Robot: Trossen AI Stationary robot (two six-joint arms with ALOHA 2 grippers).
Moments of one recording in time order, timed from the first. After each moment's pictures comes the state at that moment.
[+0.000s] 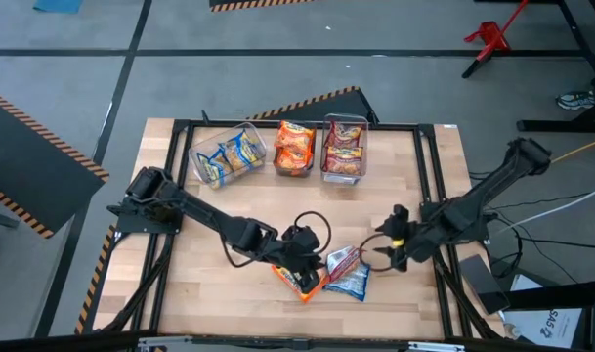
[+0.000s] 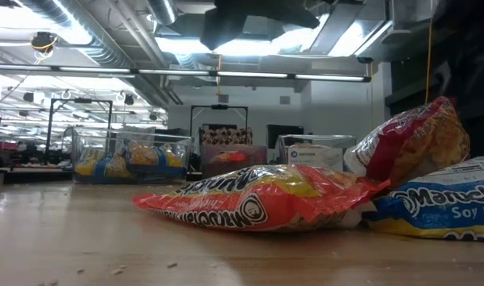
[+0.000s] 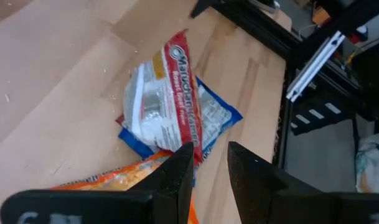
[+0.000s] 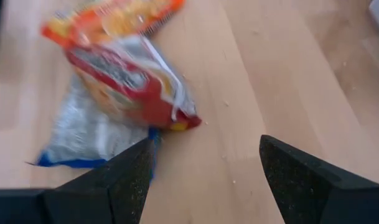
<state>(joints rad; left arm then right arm) -0.39 1.86 1.46 -0.27 -0.28 -0.83 0.67 0.98 0.58 -0.56 0.43 0.76</state>
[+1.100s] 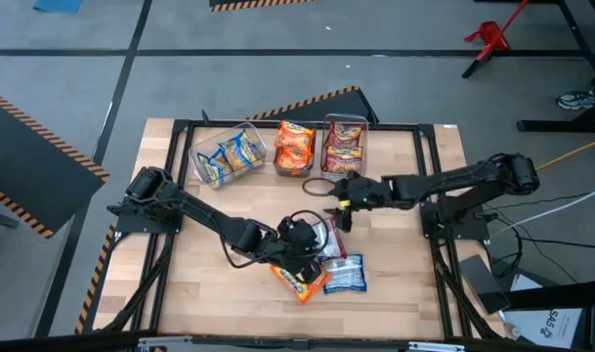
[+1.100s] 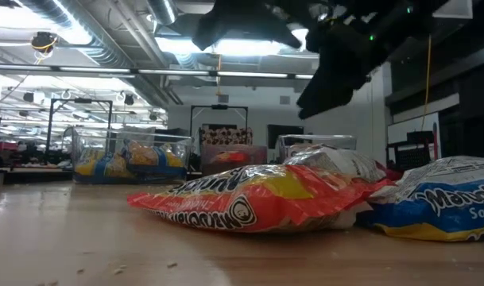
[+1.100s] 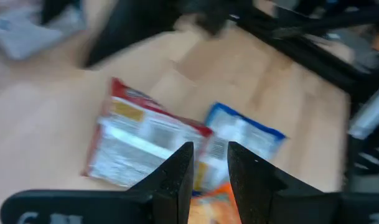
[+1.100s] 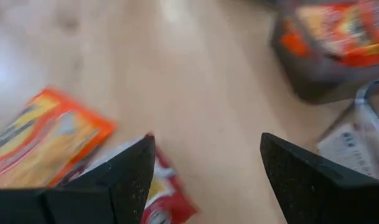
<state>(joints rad) -0.39 1.86 1.46 -0.33 -0.52 -0.82 0.04 1.37 0.78 -0.13 0.13 0.25</state>
